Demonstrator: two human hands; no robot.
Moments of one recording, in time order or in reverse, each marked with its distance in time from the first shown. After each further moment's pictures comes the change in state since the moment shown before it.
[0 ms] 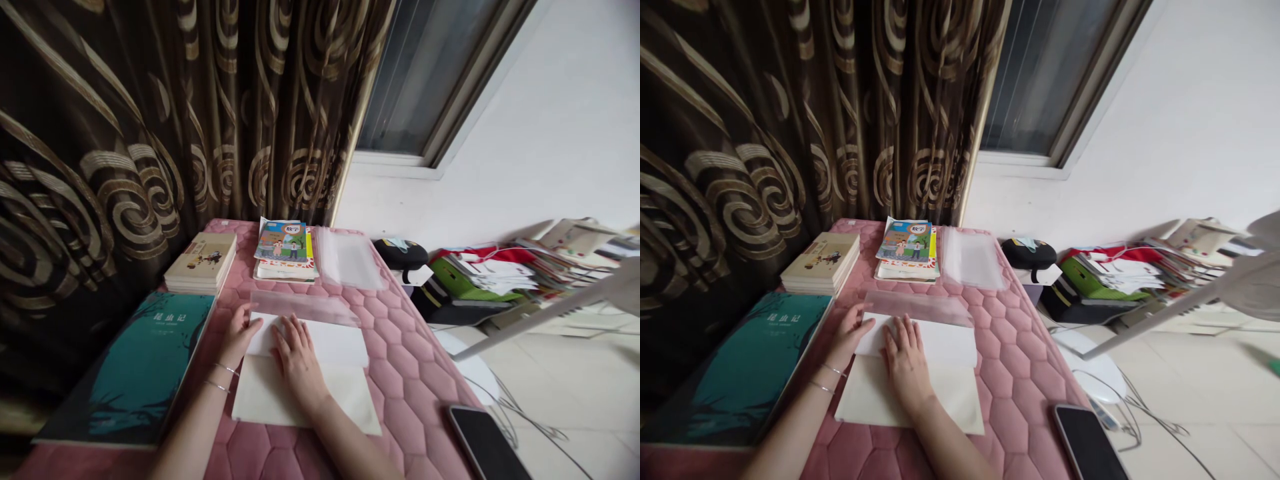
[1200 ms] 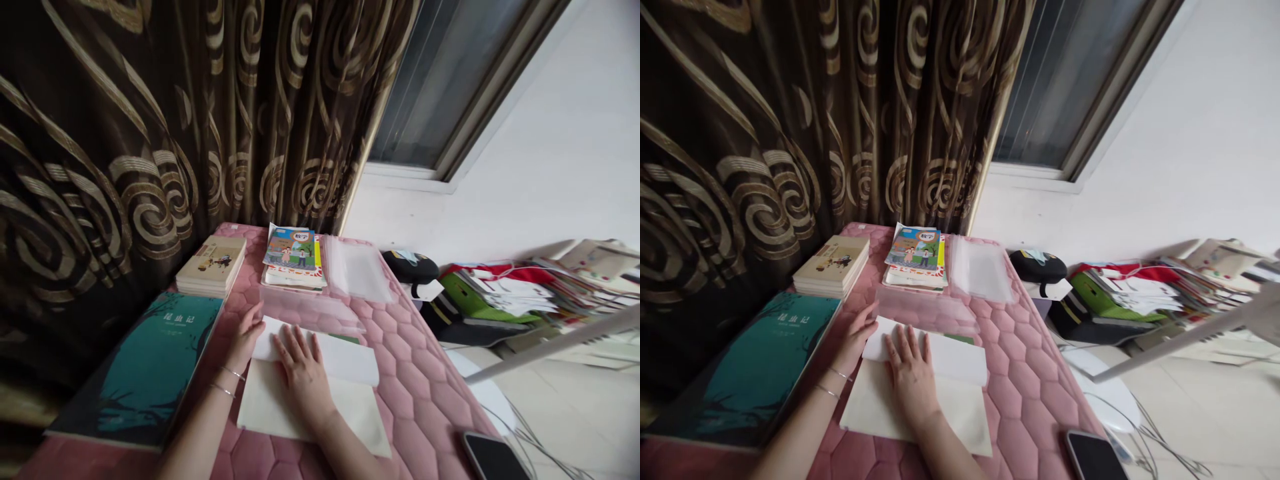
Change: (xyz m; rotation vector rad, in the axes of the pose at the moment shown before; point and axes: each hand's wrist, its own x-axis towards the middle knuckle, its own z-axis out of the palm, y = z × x) left_hand 0.002 0.001 -0.004 -0.022 -0.048 -0.036; right_hand -0.006 0.004 0.006 -0.126 -0.131 -0.060
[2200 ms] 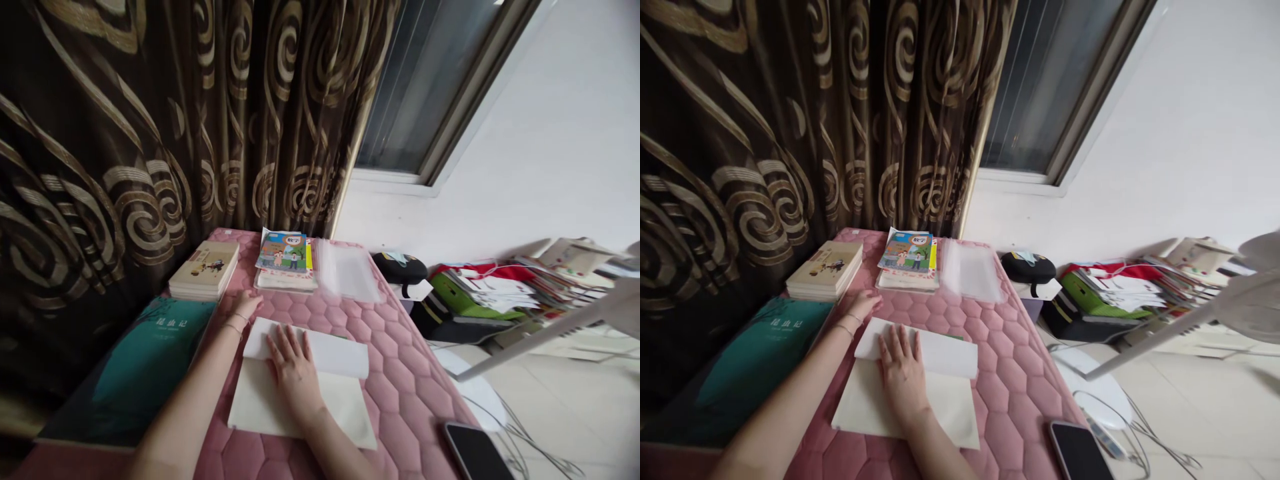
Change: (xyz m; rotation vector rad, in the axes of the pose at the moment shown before) left_hand 0.099 0.003 0.011 0.243 0.043 0.038; right_hand 0.007 -0.004 -0.010 -0.001 0.040 0.022
